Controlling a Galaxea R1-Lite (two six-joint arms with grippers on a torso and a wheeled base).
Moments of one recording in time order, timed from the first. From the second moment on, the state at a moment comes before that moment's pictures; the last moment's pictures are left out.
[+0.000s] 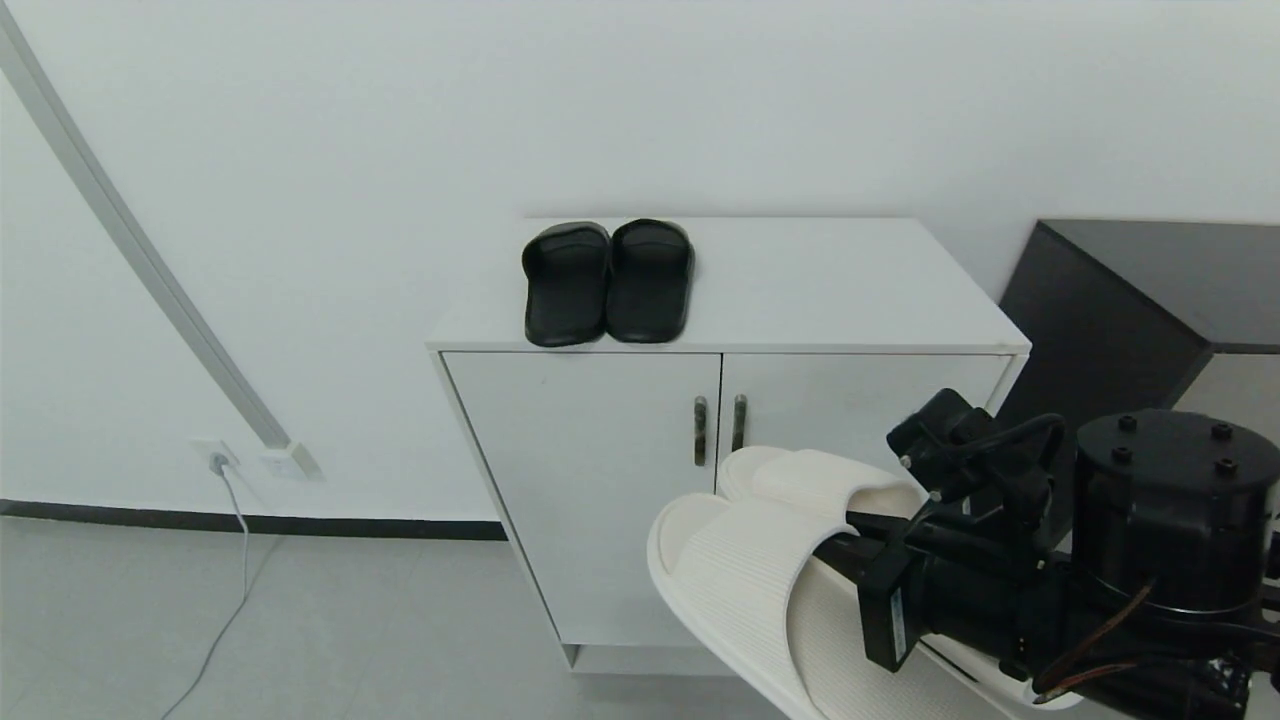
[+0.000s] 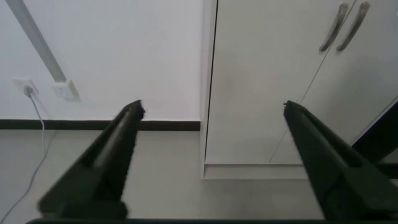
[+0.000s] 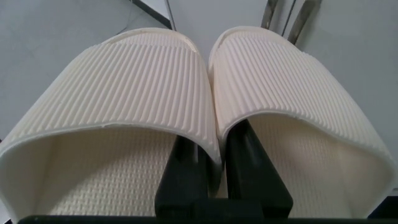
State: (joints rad) left arm 0.00 0.00 0.00 0.00 0.01 -0.01; right arm 0.86 1.54 -0.60 -0.70 -0.08 0.02
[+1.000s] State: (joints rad) left arm 0.00 0.00 0.00 0.00 0.00 -0.01; right arm 0.86 1.53 -0.57 -0.70 -0.08 0.02
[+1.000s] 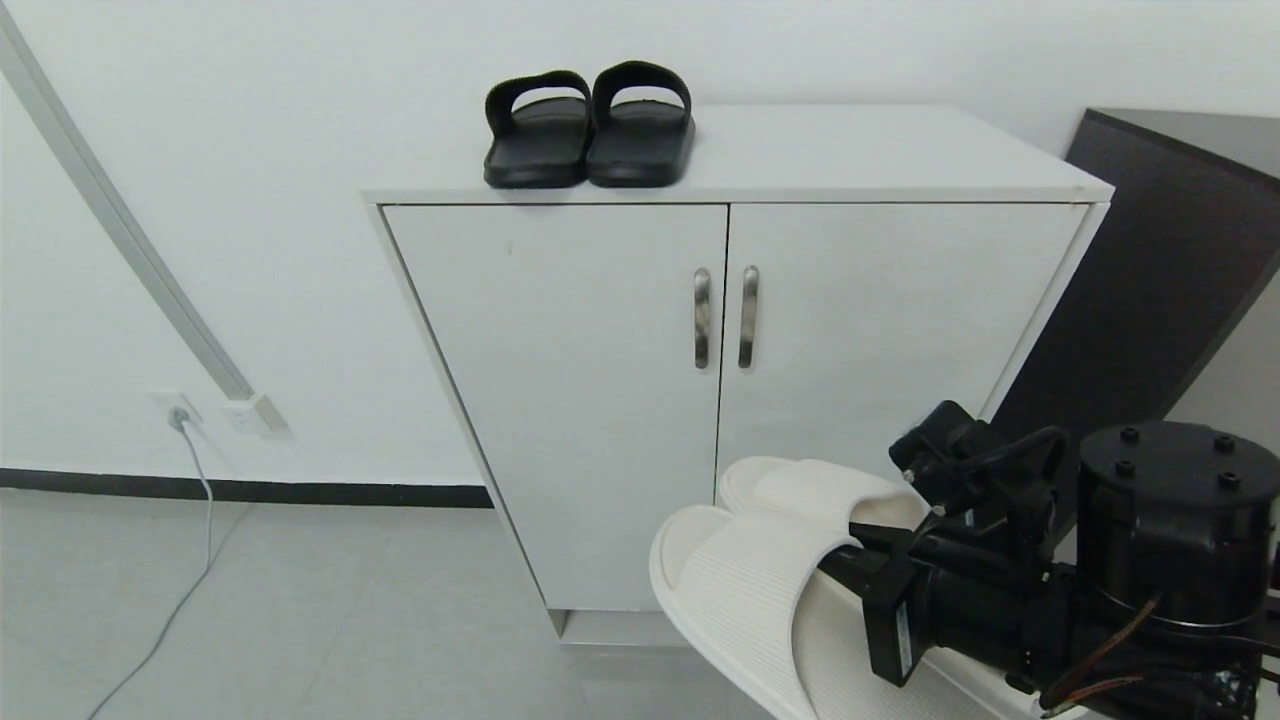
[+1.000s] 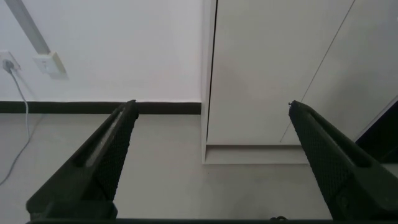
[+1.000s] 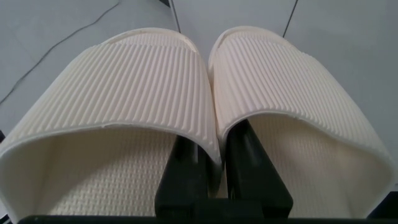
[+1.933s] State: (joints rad) left arm 0.00 0.00 -0.02 -0.01 0.00 -0.01; right arm 0.86 1.53 -0.56 -0.71 -0.08 0.02
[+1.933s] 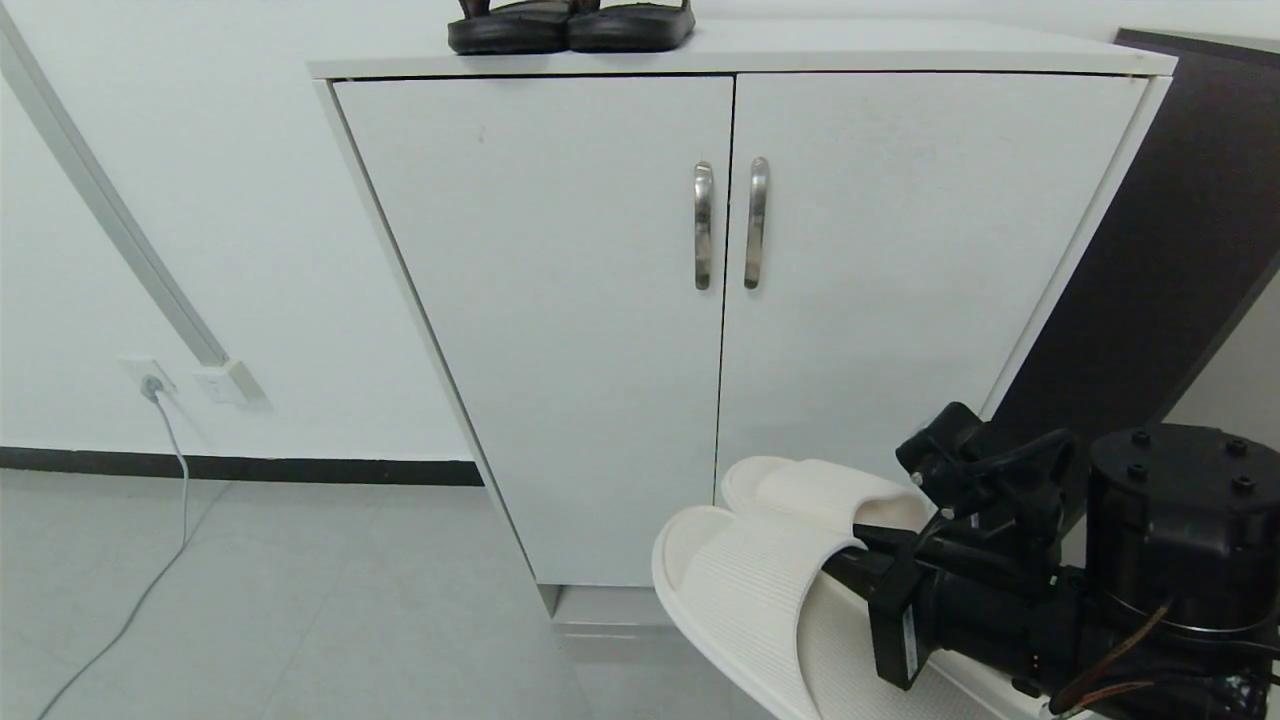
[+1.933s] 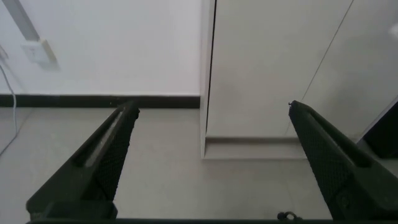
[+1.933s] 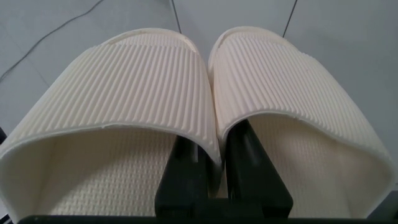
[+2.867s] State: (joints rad) left arm -0.01 0.56 -0.30 -0.20 -0.30 -0.07; right arm 0.86 1.54 -0.56 -0.71 -0.08 0.02
